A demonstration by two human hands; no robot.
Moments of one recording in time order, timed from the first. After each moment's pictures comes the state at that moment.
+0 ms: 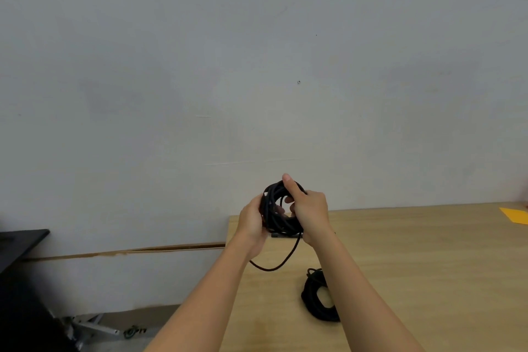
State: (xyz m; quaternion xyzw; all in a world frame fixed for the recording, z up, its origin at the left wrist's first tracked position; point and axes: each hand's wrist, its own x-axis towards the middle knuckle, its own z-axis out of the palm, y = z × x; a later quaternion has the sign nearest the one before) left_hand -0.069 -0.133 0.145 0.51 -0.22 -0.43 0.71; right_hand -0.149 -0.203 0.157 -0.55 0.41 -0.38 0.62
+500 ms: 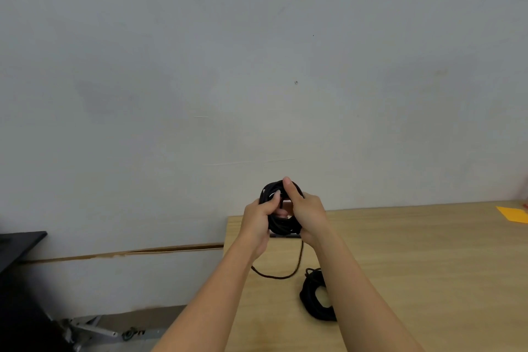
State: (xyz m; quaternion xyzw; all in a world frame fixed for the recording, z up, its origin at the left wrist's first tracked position) left_hand -0.077 -0.139 0.143 0.55 -0.24 -0.38 0.71; right_hand -0.152 -0.206 0.156 -0.55 0.37 -0.32 0.68
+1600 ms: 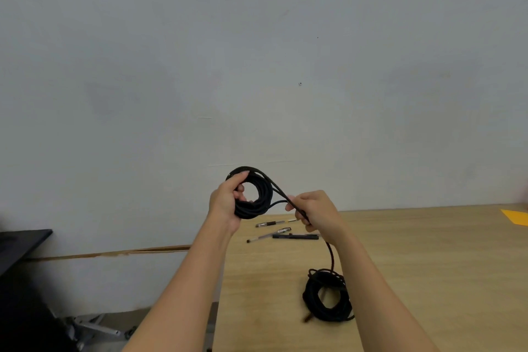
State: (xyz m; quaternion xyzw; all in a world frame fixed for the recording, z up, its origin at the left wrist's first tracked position) left_hand -0.030 -0.115 0.182 0.49 -0.11 -0.35 0.79; right_hand -0.176 -0.218 0.161 -0.71 0.32 -0.23 0.58
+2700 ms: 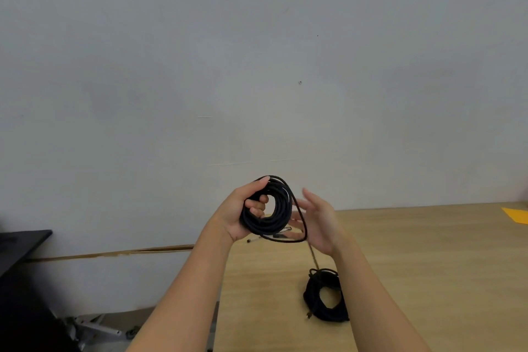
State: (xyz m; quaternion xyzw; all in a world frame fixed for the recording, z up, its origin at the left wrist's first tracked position) left_hand -0.036 -0.114 0.177 0.43 -0.23 -0.57 0.67; right_hand -0.172 -0.223 0.134 -0.53 0.26 -0.20 0.78
